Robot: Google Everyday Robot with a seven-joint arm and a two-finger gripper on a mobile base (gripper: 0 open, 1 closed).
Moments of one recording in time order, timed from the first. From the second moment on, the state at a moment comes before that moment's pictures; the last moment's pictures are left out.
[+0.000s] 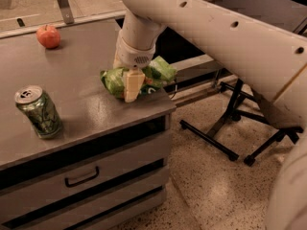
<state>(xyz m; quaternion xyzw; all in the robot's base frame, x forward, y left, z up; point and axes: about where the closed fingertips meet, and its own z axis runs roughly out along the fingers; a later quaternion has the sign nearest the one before) 0.604 0.074 0.862 -0.82 0.54 0.02 0.19</state>
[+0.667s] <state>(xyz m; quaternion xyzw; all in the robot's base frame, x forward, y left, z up) 0.617 0.059 0.885 -0.78 0.57 0.06 0.23</state>
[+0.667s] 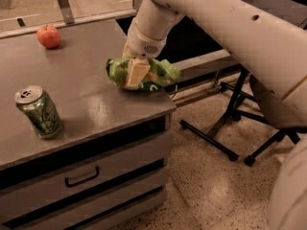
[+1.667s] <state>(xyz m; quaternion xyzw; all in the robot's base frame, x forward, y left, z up) 0.635 0.082 0.910 -0.79 0.51 0.07 0.32</state>
